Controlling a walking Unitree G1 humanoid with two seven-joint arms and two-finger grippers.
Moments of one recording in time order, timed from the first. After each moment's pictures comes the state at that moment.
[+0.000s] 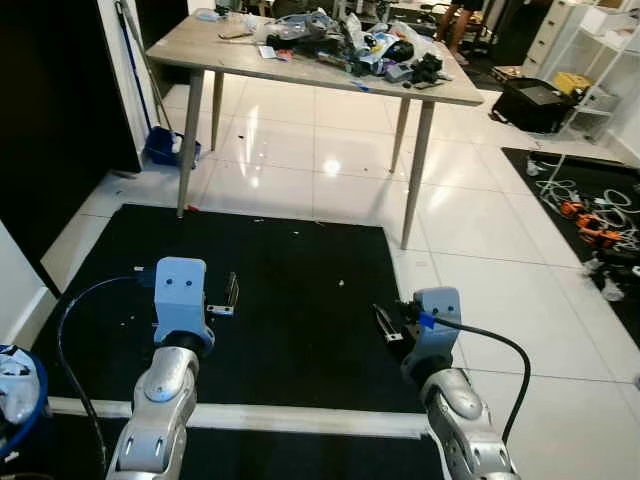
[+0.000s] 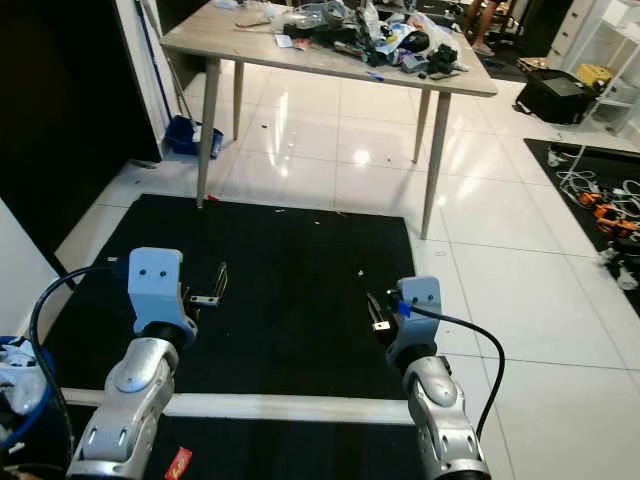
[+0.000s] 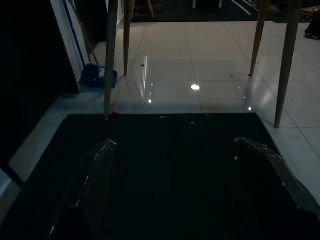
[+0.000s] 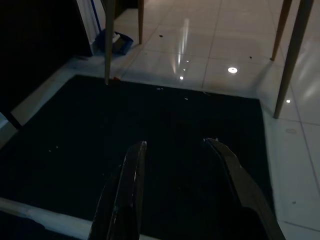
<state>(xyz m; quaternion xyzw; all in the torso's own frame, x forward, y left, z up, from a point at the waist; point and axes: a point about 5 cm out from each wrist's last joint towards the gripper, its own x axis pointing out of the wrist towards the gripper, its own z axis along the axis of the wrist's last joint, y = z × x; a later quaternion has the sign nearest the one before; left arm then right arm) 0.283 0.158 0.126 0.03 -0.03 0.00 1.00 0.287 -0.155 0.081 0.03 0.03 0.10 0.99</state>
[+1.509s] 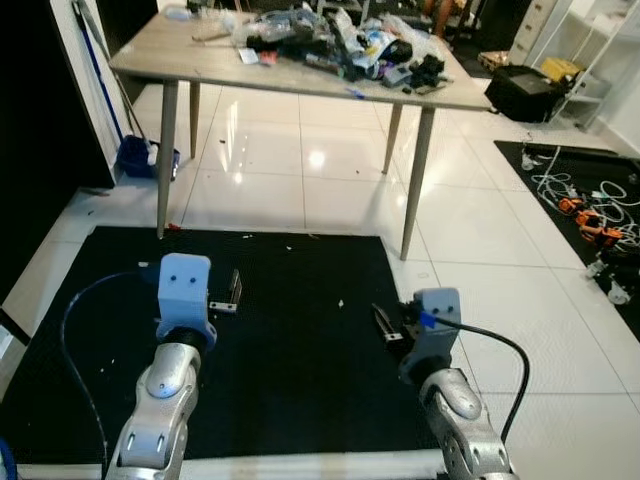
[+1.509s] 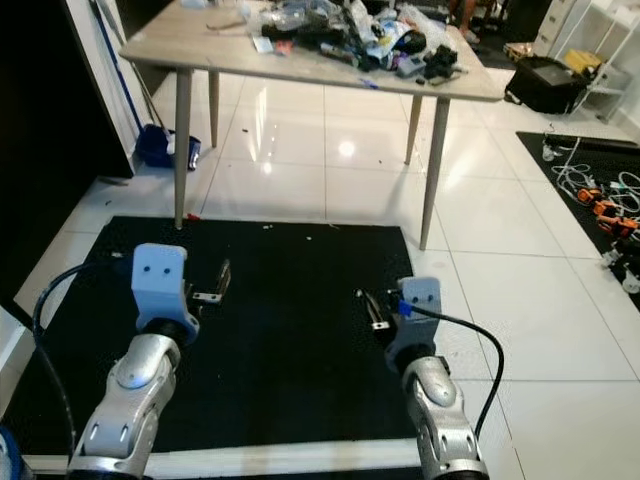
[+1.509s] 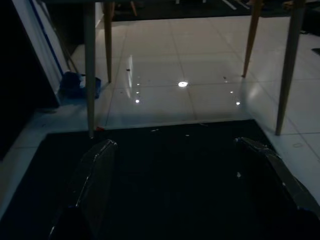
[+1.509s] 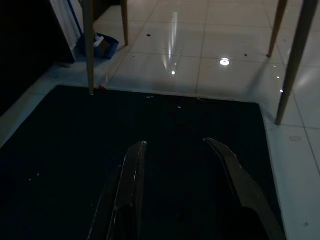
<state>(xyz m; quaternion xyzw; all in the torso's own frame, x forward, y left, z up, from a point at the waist) 0.285 0.155 0.129 0.04 -0.04 -0.01 1.00 0.288 -0.154 0.082 0.04 0.03 0.10 0.99</state>
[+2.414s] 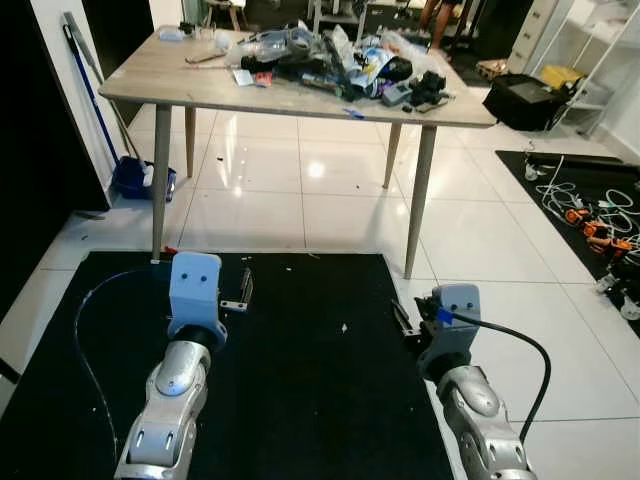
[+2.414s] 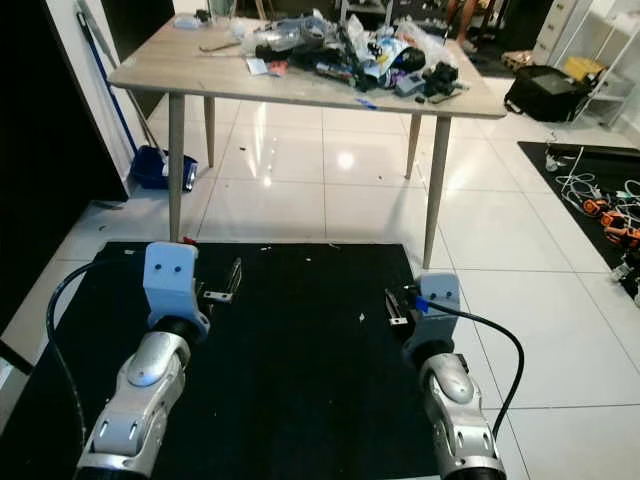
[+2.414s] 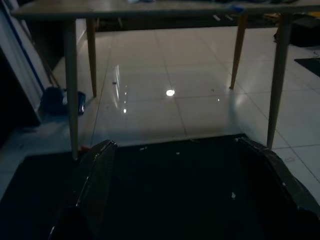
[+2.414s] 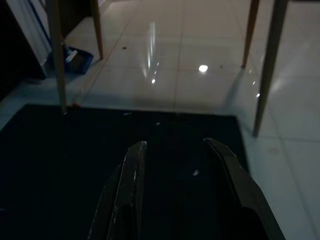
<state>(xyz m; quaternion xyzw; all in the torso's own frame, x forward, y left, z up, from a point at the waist) 0.287 0.151 0.130 0.04 -0.04 -0.02 1.00 0.288 -0.161 0.082 0.04 0.03 0.09 1.00</state>
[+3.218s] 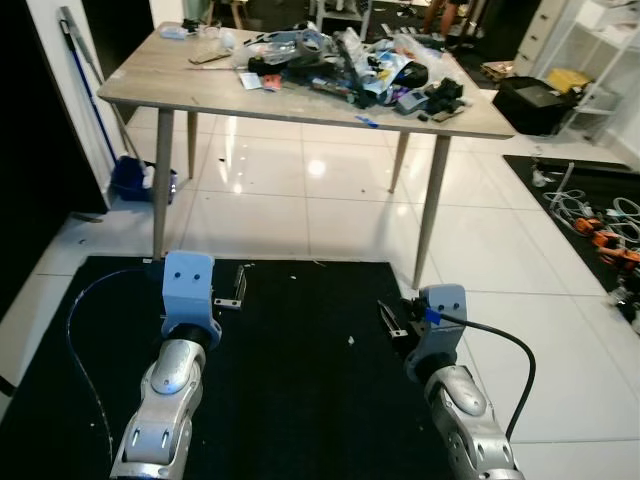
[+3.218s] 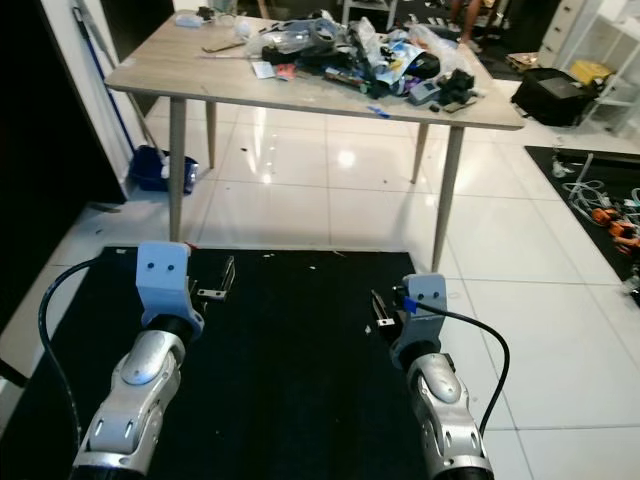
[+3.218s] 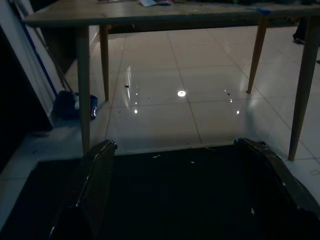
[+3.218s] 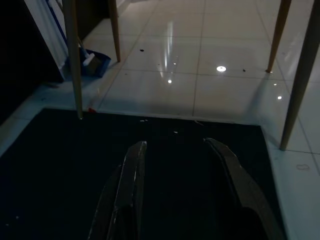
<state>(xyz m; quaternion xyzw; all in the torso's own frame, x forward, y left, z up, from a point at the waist) 0.288 0.151 0.132 0.04 -0.05 -0.02 1.00 0.290 -0.159 0.084 0.04 0.02 0.09 1.00</state>
